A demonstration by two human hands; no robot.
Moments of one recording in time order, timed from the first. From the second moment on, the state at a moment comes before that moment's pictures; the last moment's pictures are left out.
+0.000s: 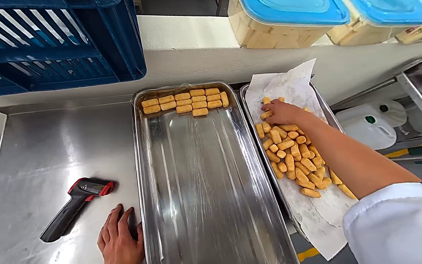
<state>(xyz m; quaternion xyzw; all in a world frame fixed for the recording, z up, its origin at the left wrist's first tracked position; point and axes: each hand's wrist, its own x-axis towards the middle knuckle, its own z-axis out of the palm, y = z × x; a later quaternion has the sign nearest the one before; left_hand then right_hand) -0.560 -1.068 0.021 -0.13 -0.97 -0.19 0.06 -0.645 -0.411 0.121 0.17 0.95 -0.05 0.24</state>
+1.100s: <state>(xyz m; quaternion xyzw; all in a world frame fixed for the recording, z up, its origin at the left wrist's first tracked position) -0.561 -1.067 0.024 -0.14 -0.97 -0.19 0.06 -0.664 -0.586 0.163 0.00 0.95 -0.29 0.14</state>
